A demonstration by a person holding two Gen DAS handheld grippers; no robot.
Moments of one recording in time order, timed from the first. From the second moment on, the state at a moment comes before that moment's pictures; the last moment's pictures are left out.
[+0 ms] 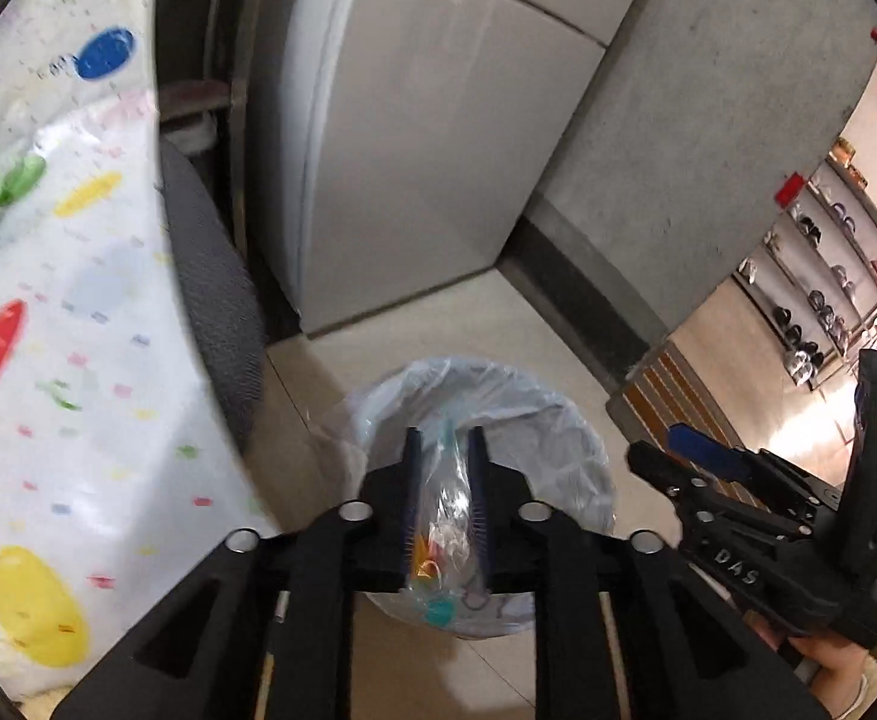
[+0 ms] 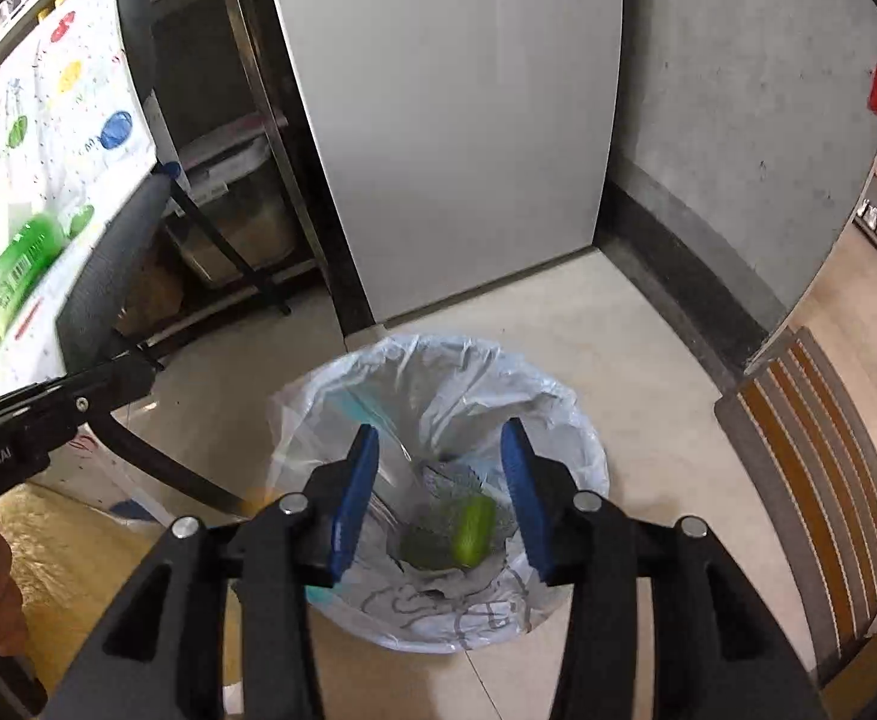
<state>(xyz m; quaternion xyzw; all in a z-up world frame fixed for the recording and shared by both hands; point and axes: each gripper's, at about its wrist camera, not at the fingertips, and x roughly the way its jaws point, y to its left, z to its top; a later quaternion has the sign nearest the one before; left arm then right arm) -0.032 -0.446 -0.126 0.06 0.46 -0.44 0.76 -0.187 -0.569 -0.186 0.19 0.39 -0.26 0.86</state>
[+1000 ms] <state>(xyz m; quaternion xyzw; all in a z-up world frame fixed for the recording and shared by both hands) 0.080 -0.045 -0.059 0.03 0.42 -0.12 0.90 0.020 -0.282 -0.051 0.02 0.36 -0.04 0.93</state>
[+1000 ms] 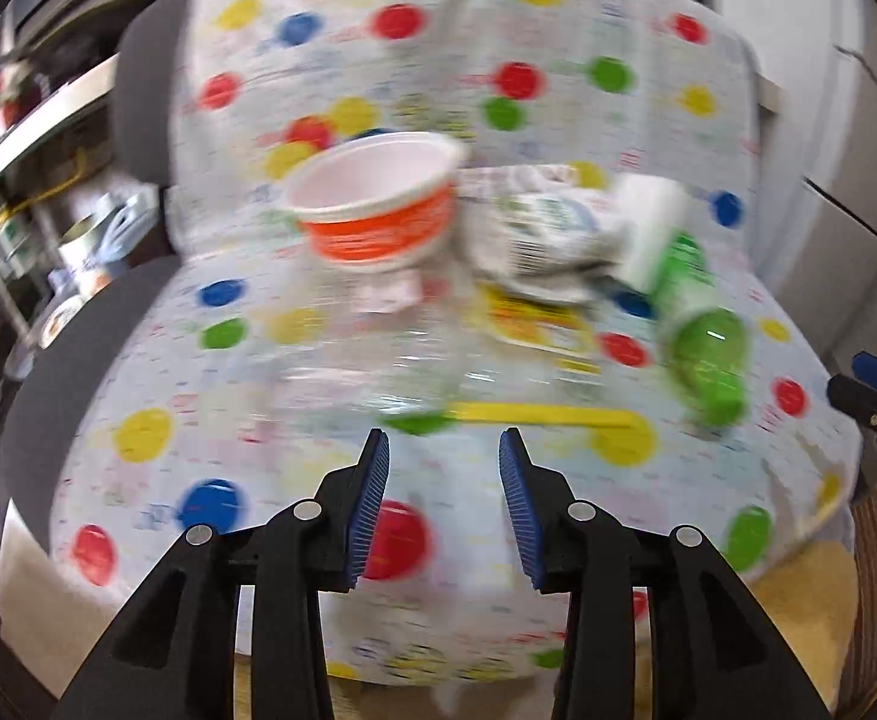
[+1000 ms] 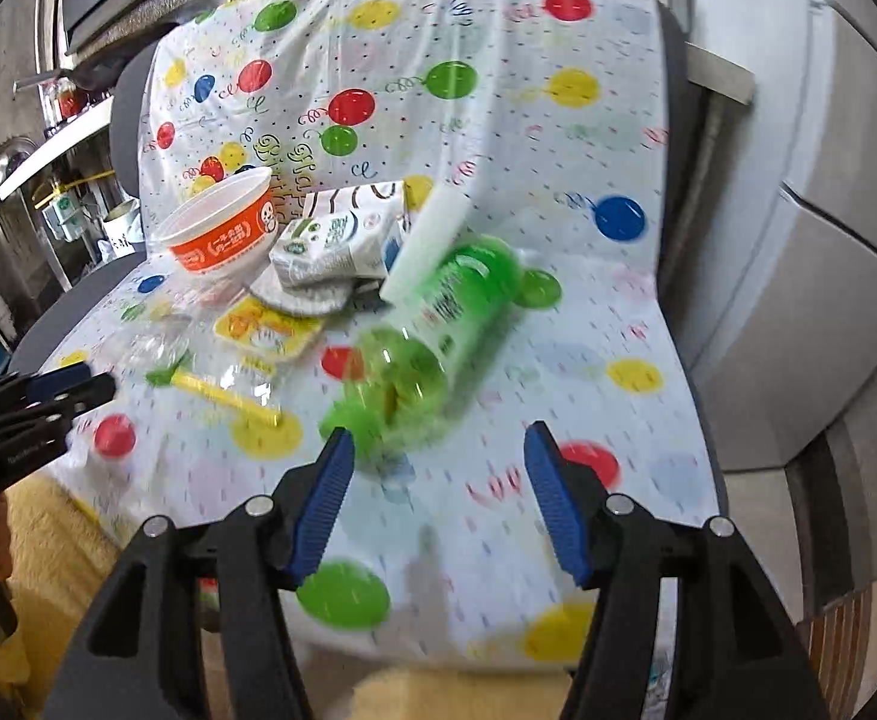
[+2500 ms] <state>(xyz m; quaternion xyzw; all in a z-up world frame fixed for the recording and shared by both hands) 0.157 0.003 -0.067 0.02 0.44 -0.07 0.90 0.237 -0.237 -0.070 0.09 0.47 0.10 0.87</state>
